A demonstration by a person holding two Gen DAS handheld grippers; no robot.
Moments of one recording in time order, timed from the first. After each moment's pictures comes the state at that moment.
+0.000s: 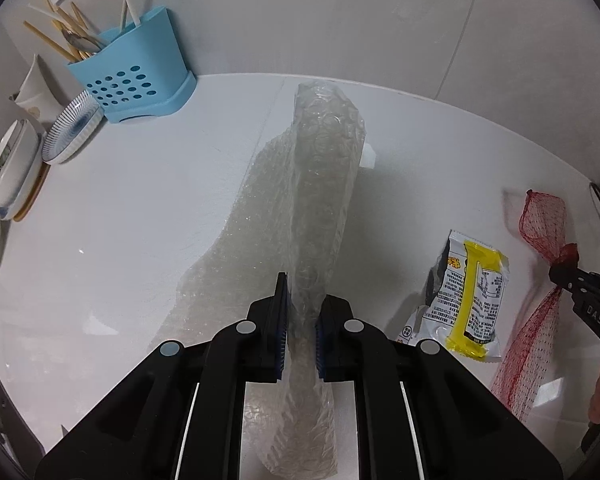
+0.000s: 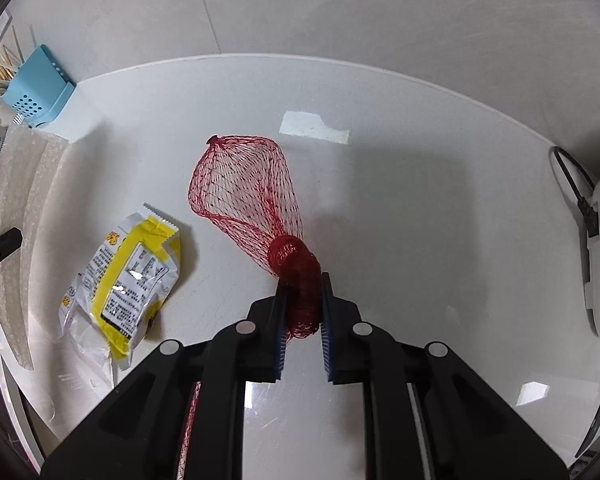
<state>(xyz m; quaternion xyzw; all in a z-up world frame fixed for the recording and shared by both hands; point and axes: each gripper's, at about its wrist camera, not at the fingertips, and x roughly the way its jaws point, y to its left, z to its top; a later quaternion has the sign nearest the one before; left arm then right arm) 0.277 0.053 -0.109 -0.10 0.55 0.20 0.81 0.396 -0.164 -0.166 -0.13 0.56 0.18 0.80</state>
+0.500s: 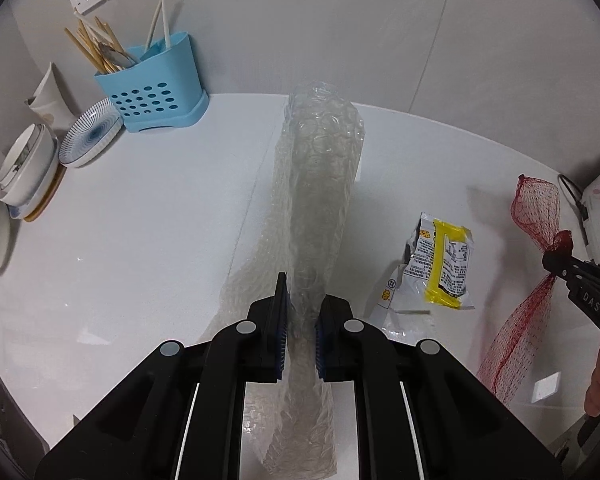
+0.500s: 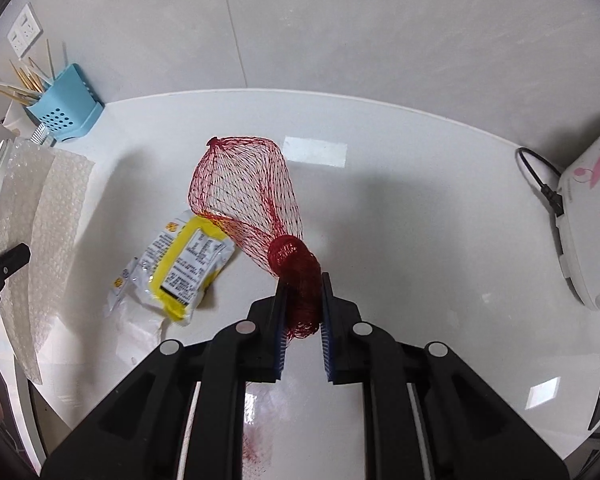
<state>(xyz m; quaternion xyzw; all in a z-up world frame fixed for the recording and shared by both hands) 0.223 0.051 -0.066 -0.09 0.52 0.17 0.83 0.339 -0.159 -0.111 -0.11 0.52 0.17 0.83</state>
